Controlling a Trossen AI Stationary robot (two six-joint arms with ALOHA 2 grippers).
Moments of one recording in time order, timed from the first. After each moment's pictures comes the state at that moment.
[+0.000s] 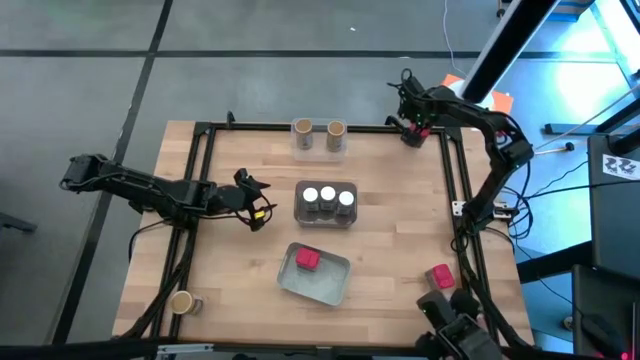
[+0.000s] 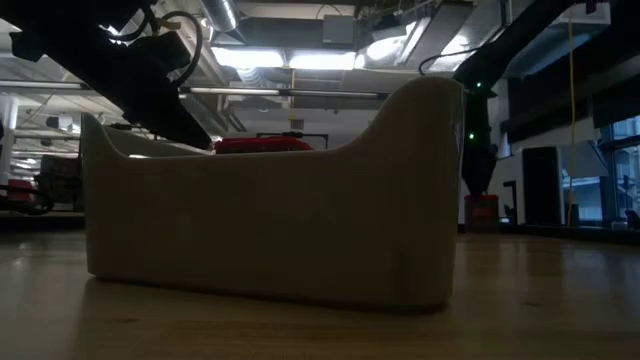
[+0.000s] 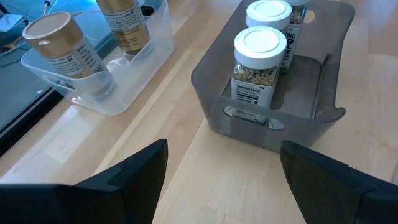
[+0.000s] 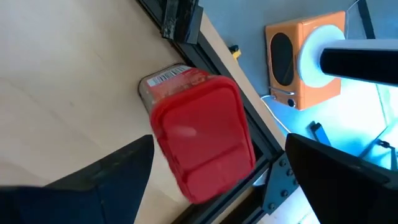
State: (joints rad) left arm -0.10 0.94 0.41 -0.09 -0.51 -0.20; right arm -1.02 1.75 1.29 -0.90 0.31 -0.38
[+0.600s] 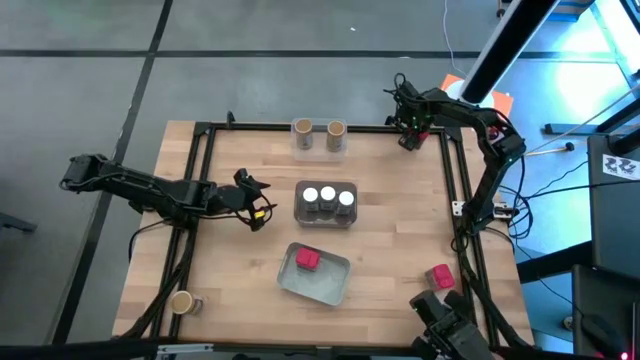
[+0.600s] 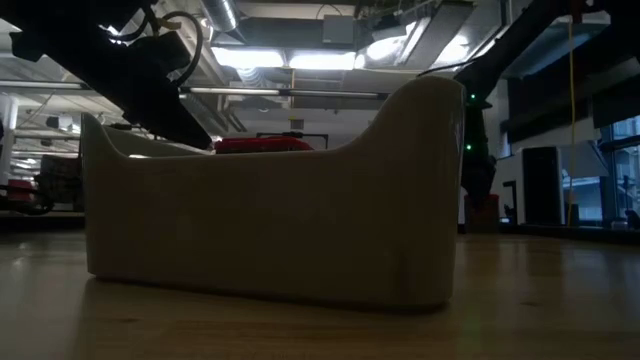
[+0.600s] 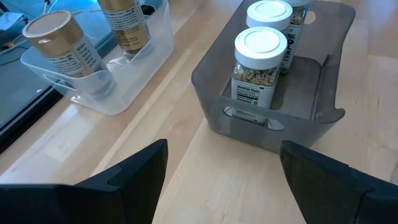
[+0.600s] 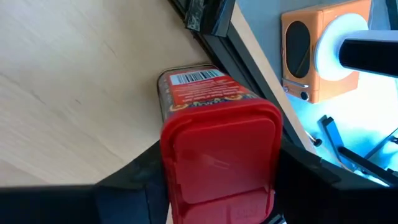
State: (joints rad) left arm -0.10 0.94 0.41 -0.09 -0.51 -0.21; right arm -1.01 1.83 1.29 -0.91 0.29 -0.37
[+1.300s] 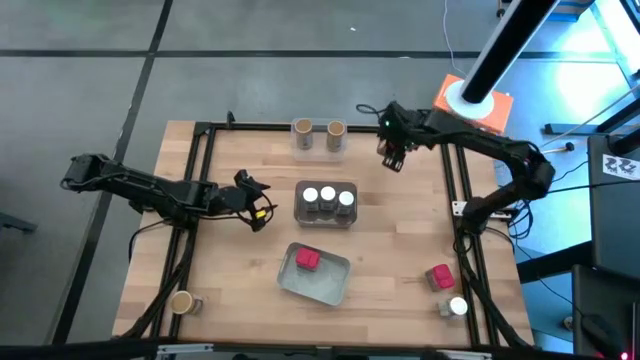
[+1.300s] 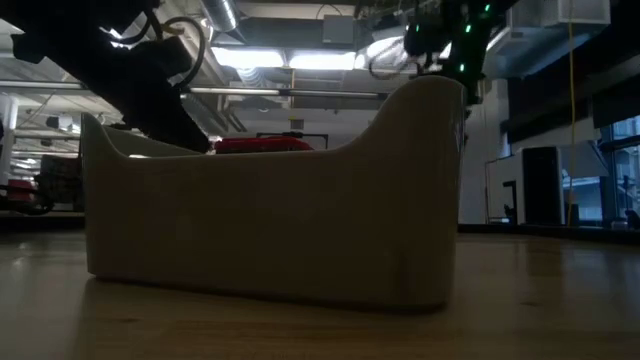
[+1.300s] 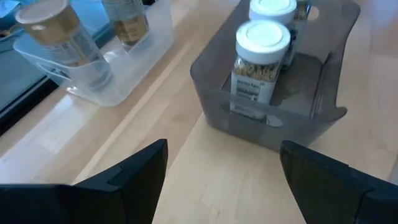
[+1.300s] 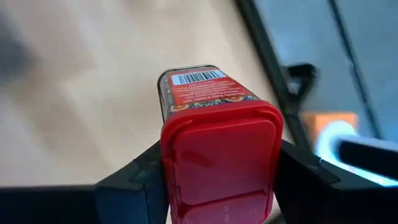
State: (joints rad) left arm -0.10 0.97 0.41 -0.09 -0.51 -0.25; right arm -0.55 1.48 1.29 -1.01 0.25 -0.17
